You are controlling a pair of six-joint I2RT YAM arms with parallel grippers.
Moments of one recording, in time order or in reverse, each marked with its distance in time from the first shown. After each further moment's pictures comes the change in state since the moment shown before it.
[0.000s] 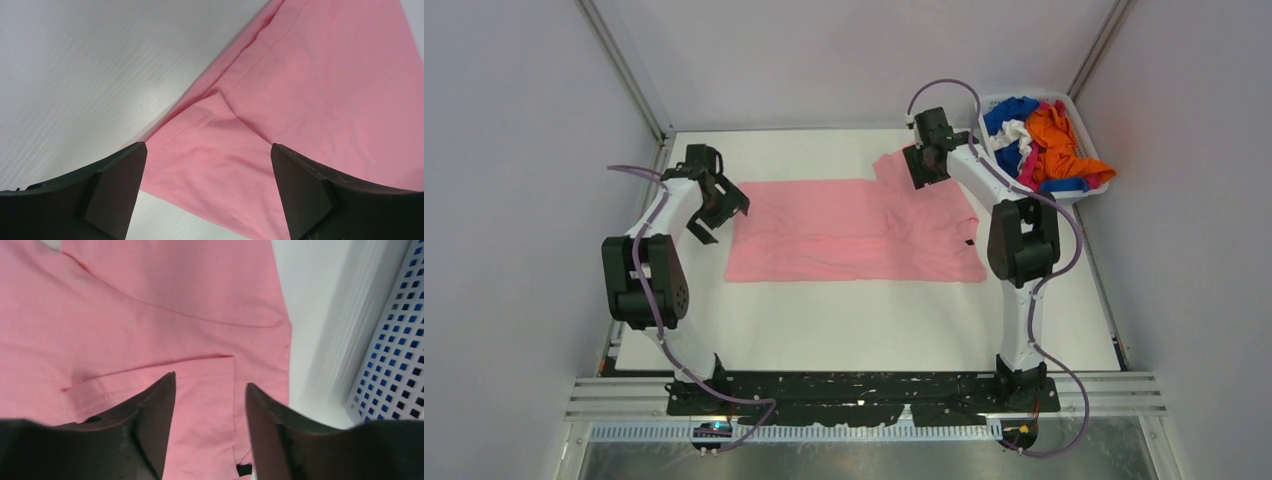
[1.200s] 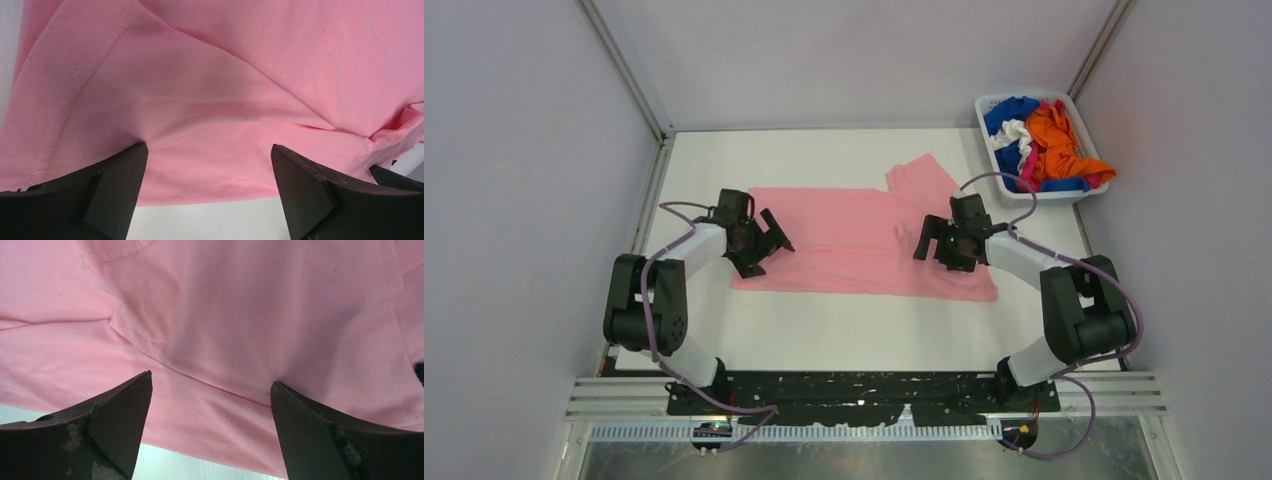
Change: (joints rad) left arm -0.150 -0.116 -0.406 0.348 0.317 0.036; right arm -0.039 -0.530 -0.960 0.408 -0.313 0.571
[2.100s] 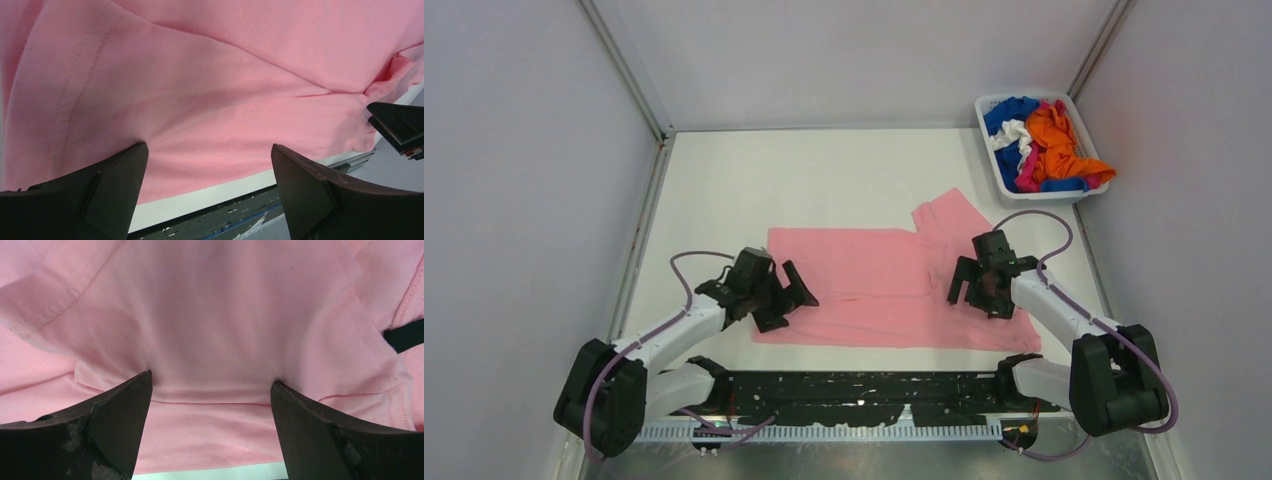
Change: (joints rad) left arm -0.332 -0.534 -0.476 0.067 0.006 -0.215; right arm -0.059 -0.386 -0.263 -0.365 0.193 0.034
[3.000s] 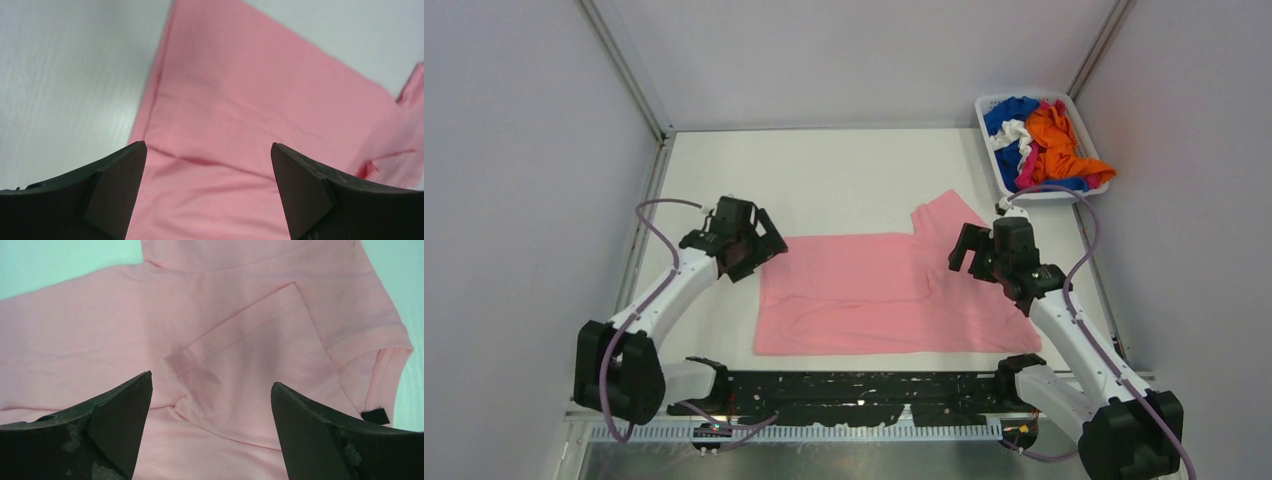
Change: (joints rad) left arm 0.134 0.082 0.361 -0.239 -0.268 0.141; right arm -0.011 -0.266 0.065 0.140 -0.024 -0.095
